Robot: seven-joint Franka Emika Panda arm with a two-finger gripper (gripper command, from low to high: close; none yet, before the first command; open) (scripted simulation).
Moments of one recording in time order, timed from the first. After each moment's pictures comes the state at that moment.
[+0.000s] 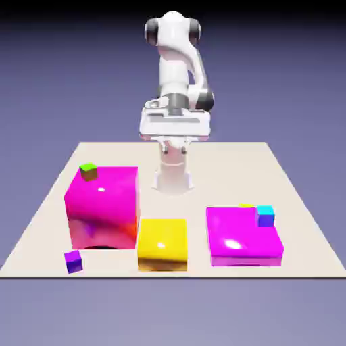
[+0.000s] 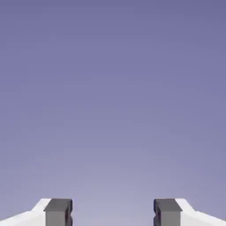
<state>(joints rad) 0.02 -0.53 -0.03 -2.78 0.01 3.01 0.71</state>
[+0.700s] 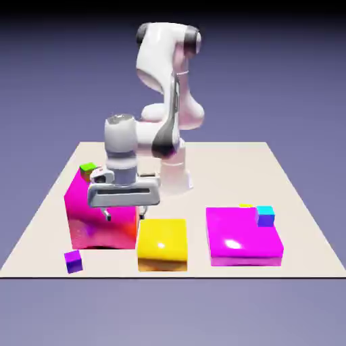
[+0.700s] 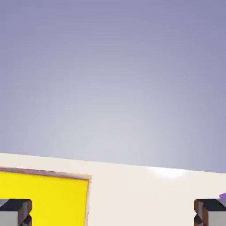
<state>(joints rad) 0.18 0.23 -0.47 -2.22 0.20 2.48 0.24</state>
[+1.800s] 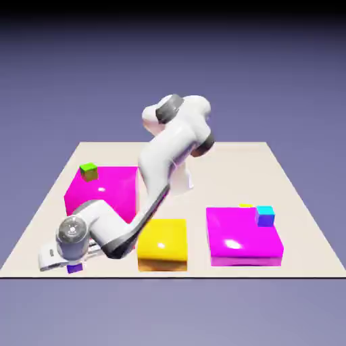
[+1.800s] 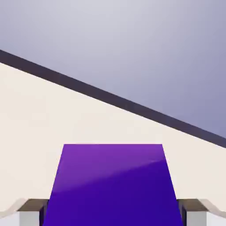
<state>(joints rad) 0.35 1.14 -0.98 -1.58 0.44 1.91 -0.32</state>
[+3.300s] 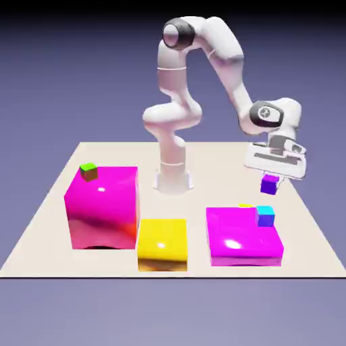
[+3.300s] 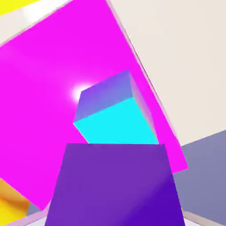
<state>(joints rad) 0.49 0.02 0.37 -2.47 -0.96 2.39 -0.26</state>
